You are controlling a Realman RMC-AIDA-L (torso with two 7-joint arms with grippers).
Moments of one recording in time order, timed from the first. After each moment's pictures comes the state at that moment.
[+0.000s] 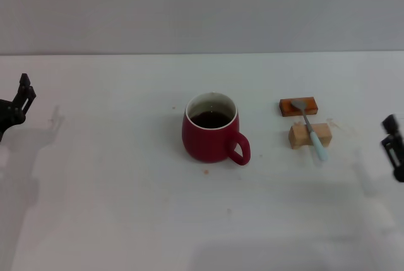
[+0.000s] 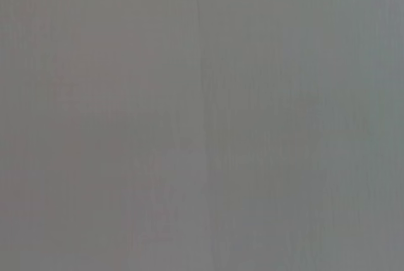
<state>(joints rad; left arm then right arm) -0.32 -2.07 -1.17 -0.26 2.48 1.10 -0.01 0.19 2.09 0.52 0.25 -2.19 -1.50 0.15</state>
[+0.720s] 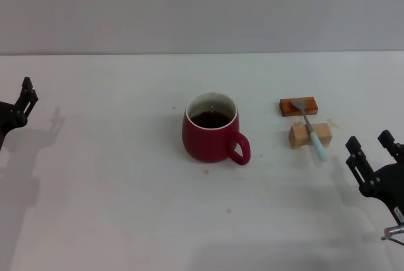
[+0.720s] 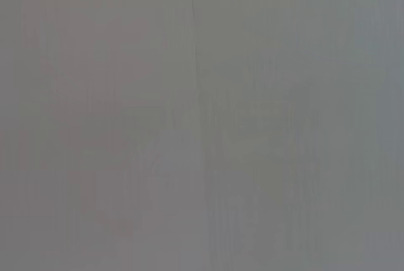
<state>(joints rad) -0.33 -2.07 -1.16 -0.25 2.48 1.09 -0.01 0.18 2.09 0.48 0.34 -2.19 -1.31 0.11</state>
